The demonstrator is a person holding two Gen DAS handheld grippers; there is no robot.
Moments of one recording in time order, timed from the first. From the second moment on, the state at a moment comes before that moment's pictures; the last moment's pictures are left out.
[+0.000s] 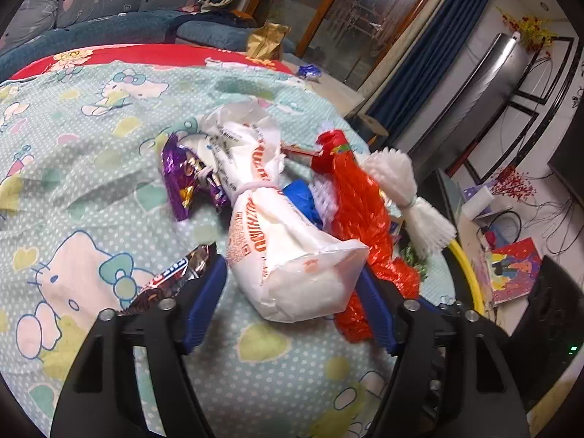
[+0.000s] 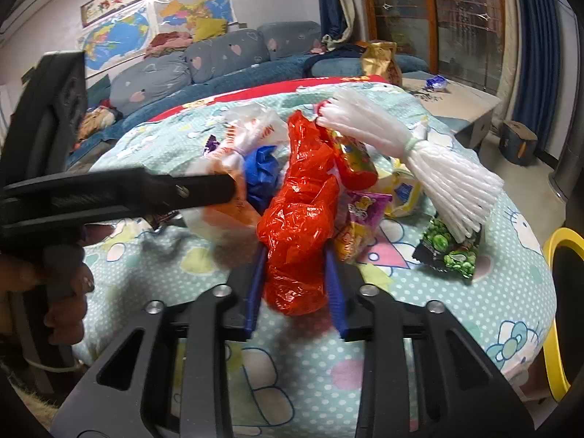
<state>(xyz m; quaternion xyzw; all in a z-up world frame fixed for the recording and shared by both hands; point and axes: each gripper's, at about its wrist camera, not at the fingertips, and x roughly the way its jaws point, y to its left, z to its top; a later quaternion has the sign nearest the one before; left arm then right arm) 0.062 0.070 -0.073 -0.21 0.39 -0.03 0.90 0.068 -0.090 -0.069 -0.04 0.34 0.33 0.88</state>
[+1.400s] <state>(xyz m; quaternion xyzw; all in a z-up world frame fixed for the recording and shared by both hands) 0.077 -0.023 0.009 -0.13 0.28 -0.16 0.94 0.077 -0.224 0.001 0.02 0.24 0.19 0.95</state>
